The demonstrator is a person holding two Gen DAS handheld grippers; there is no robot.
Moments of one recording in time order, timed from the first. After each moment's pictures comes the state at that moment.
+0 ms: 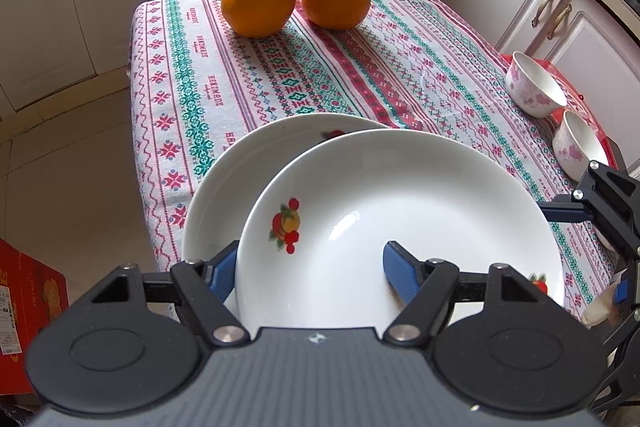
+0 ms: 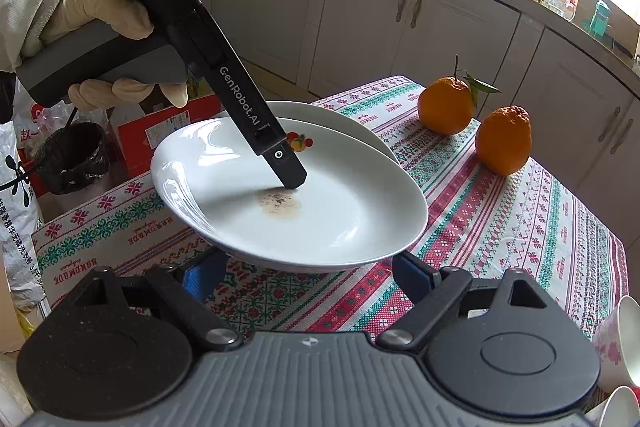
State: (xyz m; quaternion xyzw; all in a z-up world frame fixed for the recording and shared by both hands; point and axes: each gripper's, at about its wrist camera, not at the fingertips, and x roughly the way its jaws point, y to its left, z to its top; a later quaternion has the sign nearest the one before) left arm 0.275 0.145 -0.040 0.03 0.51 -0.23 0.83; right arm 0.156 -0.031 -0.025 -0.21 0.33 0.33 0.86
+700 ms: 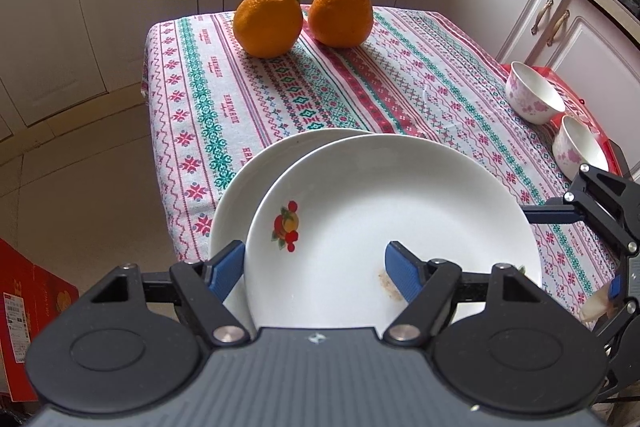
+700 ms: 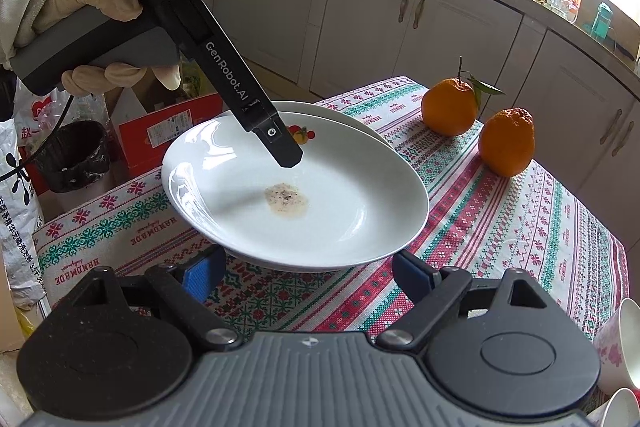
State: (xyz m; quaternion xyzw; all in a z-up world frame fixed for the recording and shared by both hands) left arm 0.266 0.155 -0.027 0.04 0.48 -0.22 0.85; right arm 0.156 -0.026 -0.026 -0.22 0.33 0.33 0.86
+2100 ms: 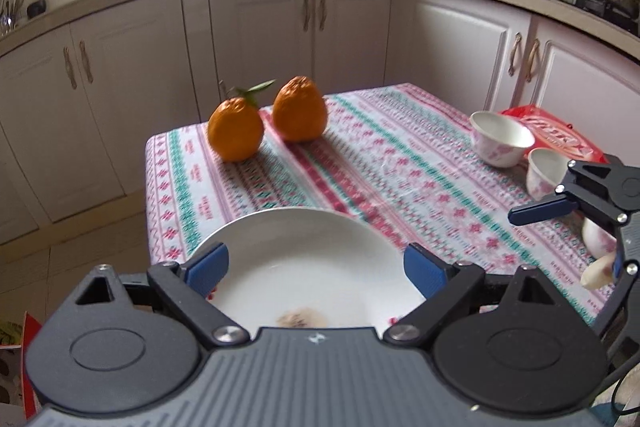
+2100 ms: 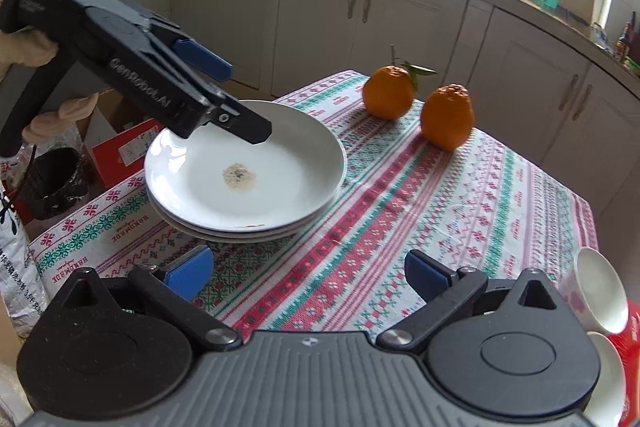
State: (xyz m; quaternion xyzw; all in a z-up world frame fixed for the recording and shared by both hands) left arm 0.203 0.103 0.010 0.08 0.33 -0.22 0.92; right arm 0.141 -0.080 0.001 -0.17 0.33 0.26 0.89
